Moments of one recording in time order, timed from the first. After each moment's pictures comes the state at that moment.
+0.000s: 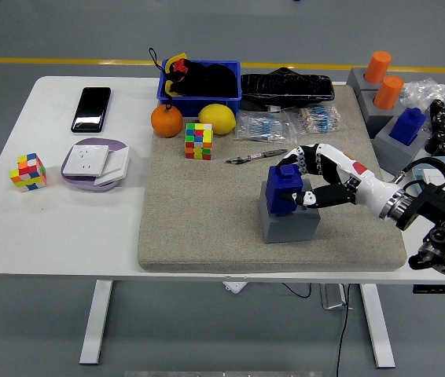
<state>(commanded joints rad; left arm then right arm) -0.12 0.29 -0.43 -0.29 0.40 -0.12 0.06 0.55 -0.44 0.68 1.24 -0.97 0.09 0.28</state>
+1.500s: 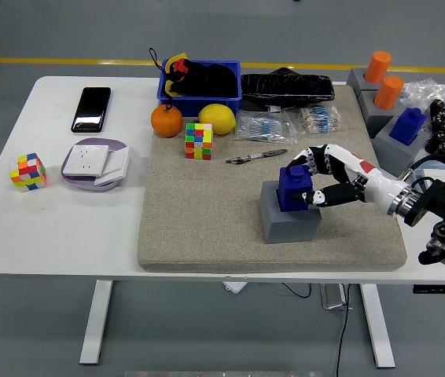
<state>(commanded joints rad) -0.12 0.28 -0.43 -0.29 0.40 -0.13 0.06 0.58 -0.45 0.65 1.16 -0.99 0.11 0.30</state>
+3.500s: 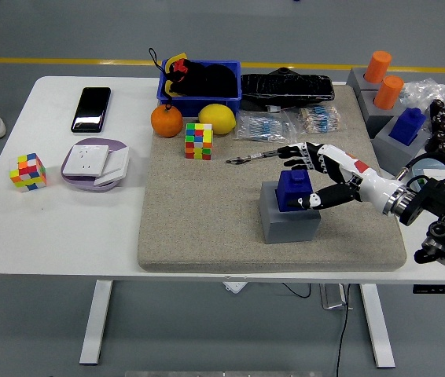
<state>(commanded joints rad) -0.12 0.28 -0.43 -0.29 0.39 -0.13 0.06 0.59 -0.45 0.65 1.18 -1.00 0.10 0.27</state>
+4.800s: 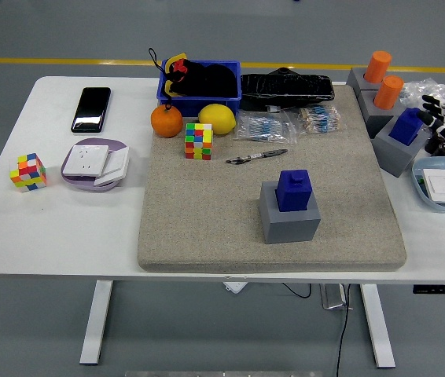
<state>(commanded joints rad) -0.12 0.29 -0.43 -0.29 0.39 -0.11 0.07 0.35 -0.58 1.25 1.11 -1.22 0.12 0.10</state>
